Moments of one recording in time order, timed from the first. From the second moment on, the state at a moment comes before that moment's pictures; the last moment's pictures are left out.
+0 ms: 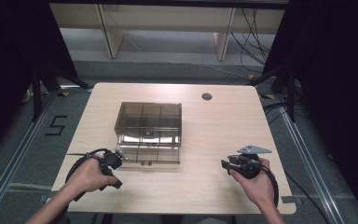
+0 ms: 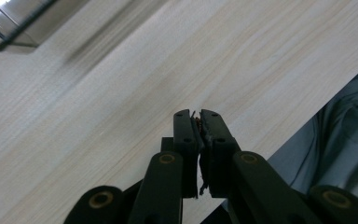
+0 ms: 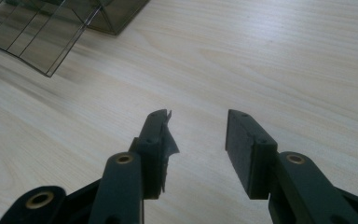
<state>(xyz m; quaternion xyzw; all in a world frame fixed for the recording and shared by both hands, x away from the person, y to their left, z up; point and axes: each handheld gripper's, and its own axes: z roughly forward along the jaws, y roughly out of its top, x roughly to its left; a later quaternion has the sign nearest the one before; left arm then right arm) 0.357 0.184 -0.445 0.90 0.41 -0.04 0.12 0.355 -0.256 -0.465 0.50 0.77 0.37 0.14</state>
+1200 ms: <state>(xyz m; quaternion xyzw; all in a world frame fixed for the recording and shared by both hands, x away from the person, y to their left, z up) 0.393 0.179 -0.401 0.90 0.41 -0.03 0.11 0.355 -0.257 -0.466 0.50 0.77 0.37 0.14</state>
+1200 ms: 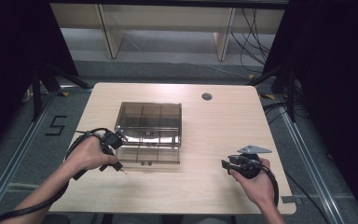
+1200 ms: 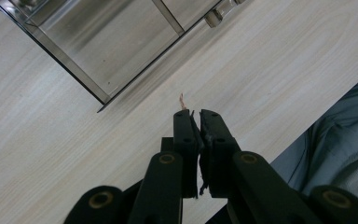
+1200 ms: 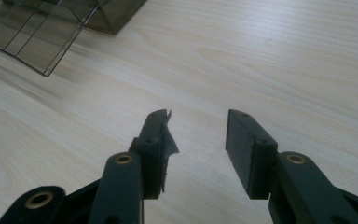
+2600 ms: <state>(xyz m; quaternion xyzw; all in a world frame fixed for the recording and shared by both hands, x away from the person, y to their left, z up) 0.415 0.172 -0.371 0.90 0.42 -0.02 0.11 0.357 -0.258 -0.468 0.49 0.78 0.36 0.15</state>
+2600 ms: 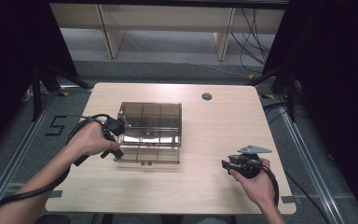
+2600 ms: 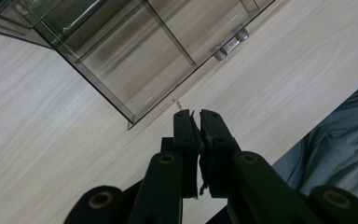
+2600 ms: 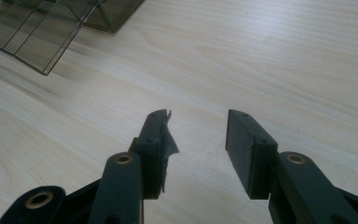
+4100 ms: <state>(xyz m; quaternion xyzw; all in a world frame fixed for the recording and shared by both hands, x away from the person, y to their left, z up) 0.439 0.166 -0.343 0.90 0.43 -0.01 0.10 0.360 -0.260 -0.470 0.52 0.77 0.35 0.11</state>
